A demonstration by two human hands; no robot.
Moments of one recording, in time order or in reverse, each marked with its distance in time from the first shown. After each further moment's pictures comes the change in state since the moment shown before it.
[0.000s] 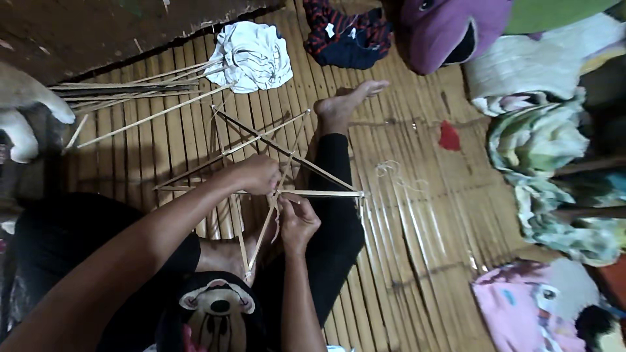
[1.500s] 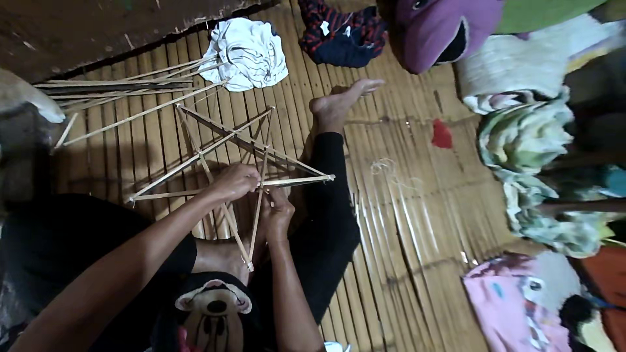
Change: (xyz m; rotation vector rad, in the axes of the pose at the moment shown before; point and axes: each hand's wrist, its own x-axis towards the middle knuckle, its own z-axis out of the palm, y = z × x) left_hand -0.008 -0.037 0.053 -0.622 0.336 -0.162; right_hand -0.004 0.017 0.025 -0.430 -0.195 -0.186
